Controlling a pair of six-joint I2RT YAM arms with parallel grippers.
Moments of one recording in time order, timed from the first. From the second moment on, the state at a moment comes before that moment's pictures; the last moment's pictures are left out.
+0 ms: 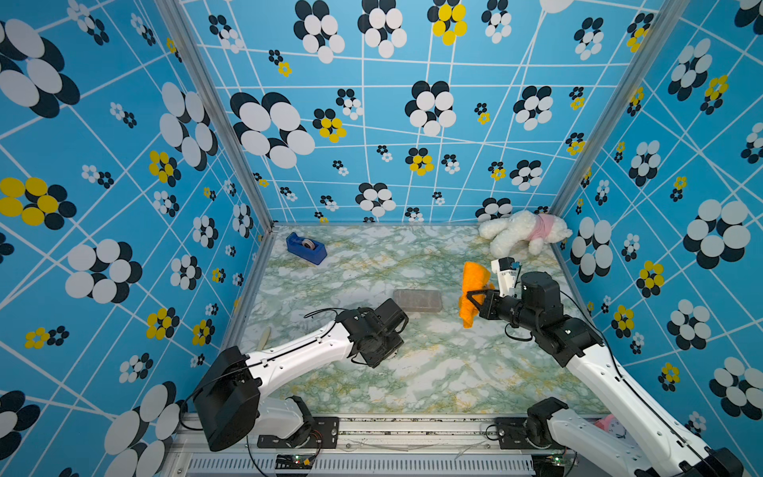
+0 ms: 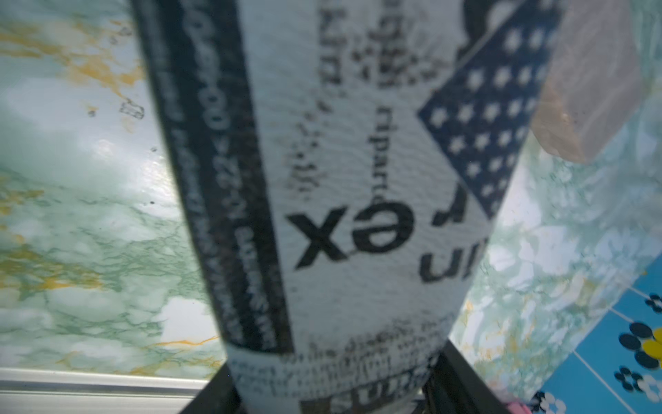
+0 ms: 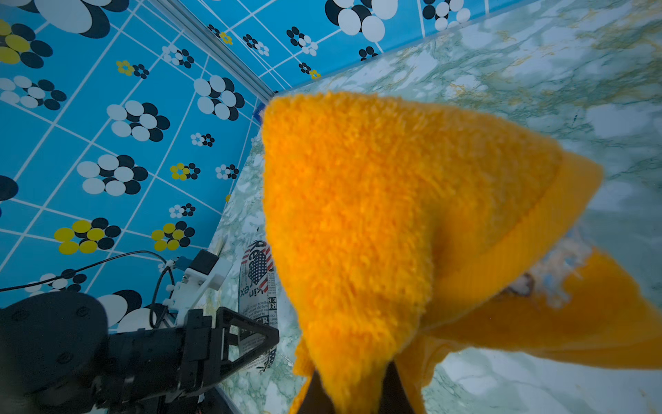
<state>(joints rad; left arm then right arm) -0.90 1.39 0.93 -0.76 -0.01 -1.56 0.39 0.91 0.79 -0.39 -0.29 0.48</state>
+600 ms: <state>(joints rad) -1.00 1.67 0.99 -0.64 -0.01 -1.83 0.37 0.88 0.75 -0.39 -0.30 0.46</state>
